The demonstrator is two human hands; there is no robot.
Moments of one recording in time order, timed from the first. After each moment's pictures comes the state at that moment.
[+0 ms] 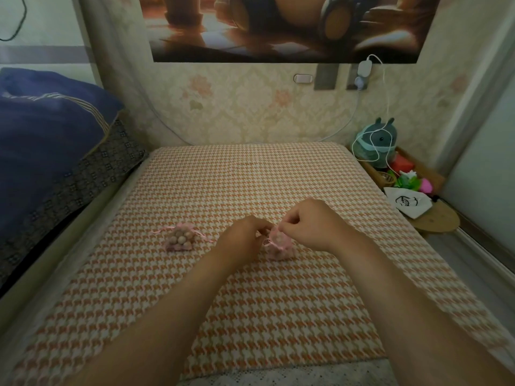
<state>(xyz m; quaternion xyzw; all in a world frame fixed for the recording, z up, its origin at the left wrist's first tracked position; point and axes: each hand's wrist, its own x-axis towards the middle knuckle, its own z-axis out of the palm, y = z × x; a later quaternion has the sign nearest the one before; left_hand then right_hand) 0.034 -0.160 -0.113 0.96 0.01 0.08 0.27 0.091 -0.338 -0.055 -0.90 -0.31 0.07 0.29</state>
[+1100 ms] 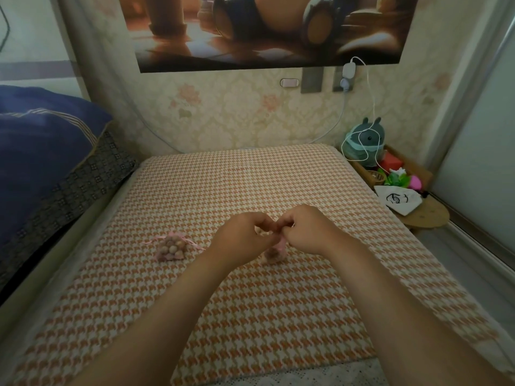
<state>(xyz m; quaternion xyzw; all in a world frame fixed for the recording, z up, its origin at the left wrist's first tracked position) 0.023 -0.186 -0.072 0.94 0.05 0.09 0.32 0.092 -0.347 -0.053 -0.90 -0.29 0.10 0.31</state>
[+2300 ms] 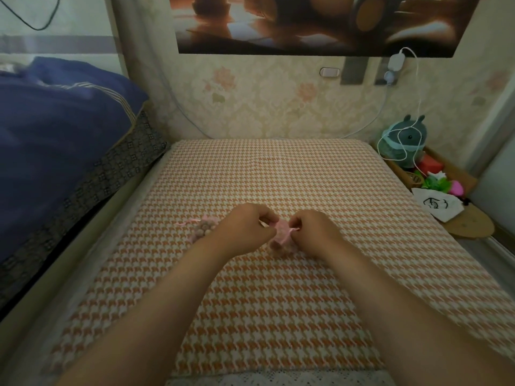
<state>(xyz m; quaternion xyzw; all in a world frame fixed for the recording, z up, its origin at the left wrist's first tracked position) -0.008 -0.127 -0.065 0.94 0.08 0.07 0.33 0.101 -0.278 -0.113 -0.94 -0.24 0.05 0.24</state>
